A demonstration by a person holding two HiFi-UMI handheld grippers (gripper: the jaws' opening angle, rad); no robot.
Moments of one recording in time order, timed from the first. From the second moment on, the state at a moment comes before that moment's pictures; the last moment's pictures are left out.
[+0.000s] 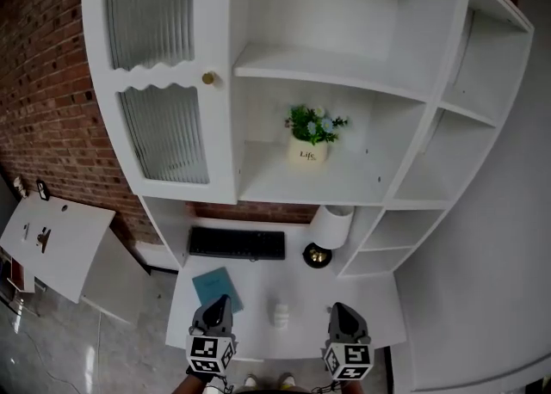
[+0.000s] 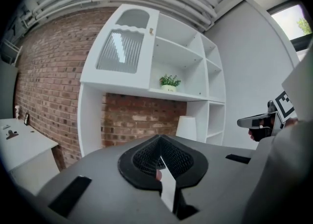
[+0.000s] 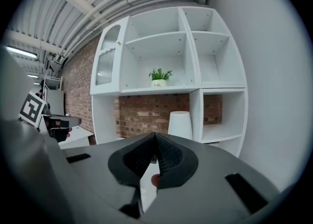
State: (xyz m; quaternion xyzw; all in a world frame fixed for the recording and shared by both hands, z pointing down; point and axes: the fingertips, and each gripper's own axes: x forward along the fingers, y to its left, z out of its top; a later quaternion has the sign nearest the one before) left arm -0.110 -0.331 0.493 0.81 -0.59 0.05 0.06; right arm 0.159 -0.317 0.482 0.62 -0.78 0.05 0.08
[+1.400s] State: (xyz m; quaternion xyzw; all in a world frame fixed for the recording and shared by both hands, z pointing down) left arm -0.127 -0.334 0.475 0.81 -0.58 0.04 0.05; right arm 0.169 -0.321 0.445 0.62 -0.78 0.05 0.05
